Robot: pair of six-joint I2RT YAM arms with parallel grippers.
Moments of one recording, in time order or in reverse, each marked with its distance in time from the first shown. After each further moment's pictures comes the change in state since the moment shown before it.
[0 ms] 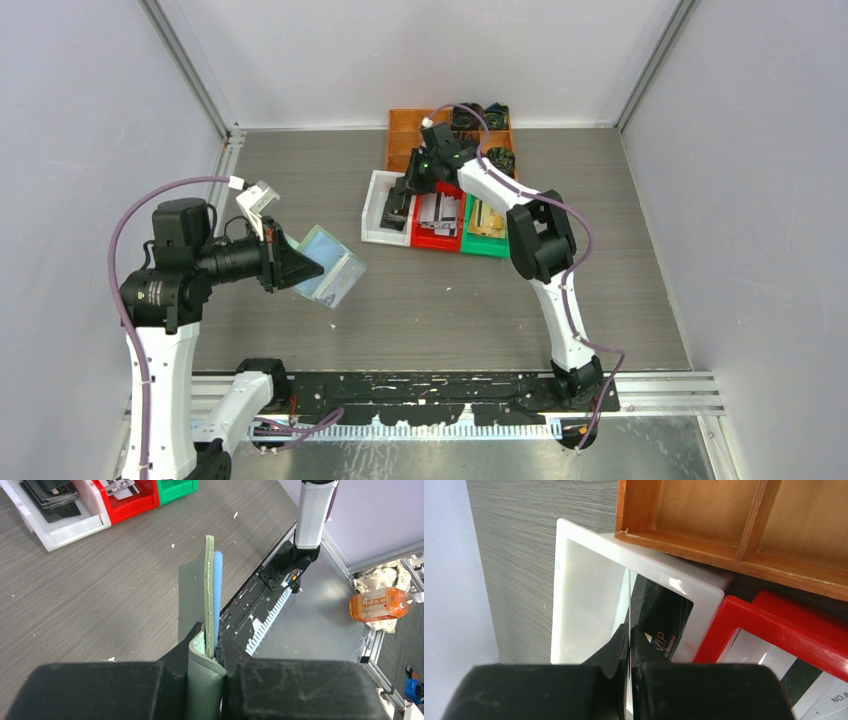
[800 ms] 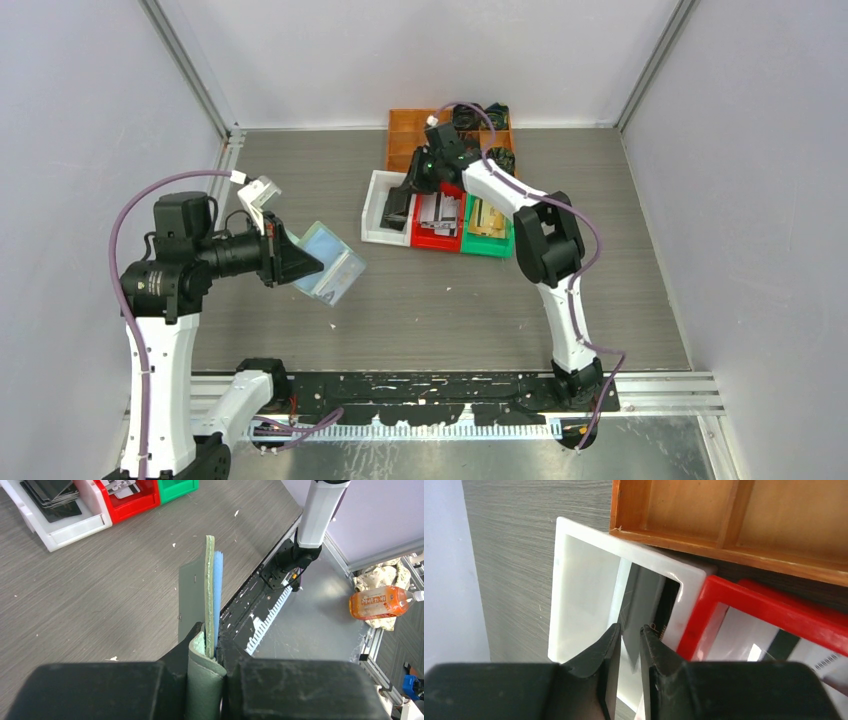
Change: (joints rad) left arm 0.000 0.026 0.031 -0.026 0.000 0.024; right arm 0.000 -0.055 -0.071 0.034 0.042 -0.011
